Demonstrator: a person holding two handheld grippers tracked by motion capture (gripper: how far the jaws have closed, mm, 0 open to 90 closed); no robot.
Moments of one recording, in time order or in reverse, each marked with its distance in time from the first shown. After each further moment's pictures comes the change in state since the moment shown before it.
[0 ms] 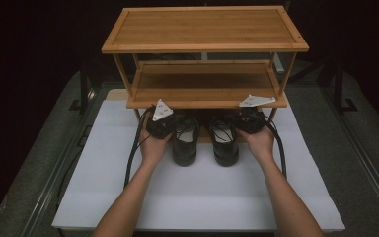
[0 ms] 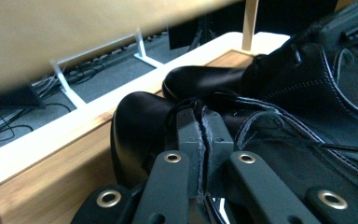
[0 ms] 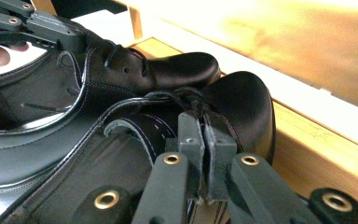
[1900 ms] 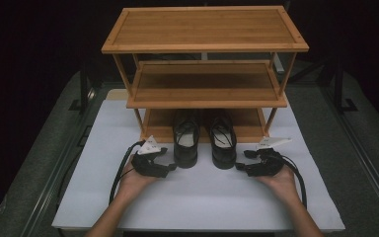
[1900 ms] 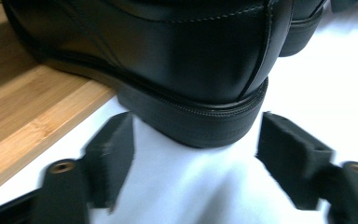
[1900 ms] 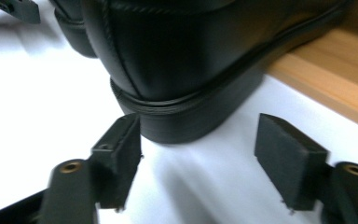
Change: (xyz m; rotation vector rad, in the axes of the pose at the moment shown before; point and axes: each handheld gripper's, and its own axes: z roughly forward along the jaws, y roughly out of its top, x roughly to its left) left arm -0.029 -0.075 -0.059 0.225 -0.224 -0.033; right arm 0.019 -0.110 -0.044 0.148 0.164 0.053
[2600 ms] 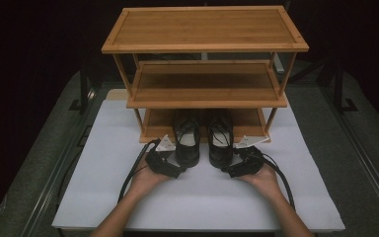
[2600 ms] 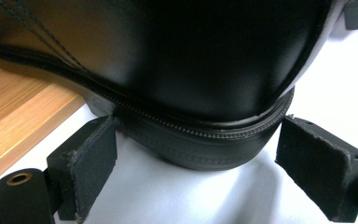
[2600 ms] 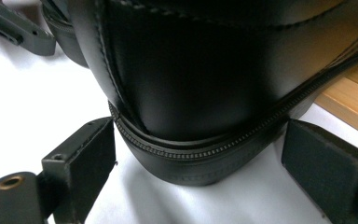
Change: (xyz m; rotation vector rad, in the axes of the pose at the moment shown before) left arm -0.004 0.010 0.041 0.100 -0.003 0.028; right arm 0.018 0.018 0.044 0.038 -0.032 -0.043
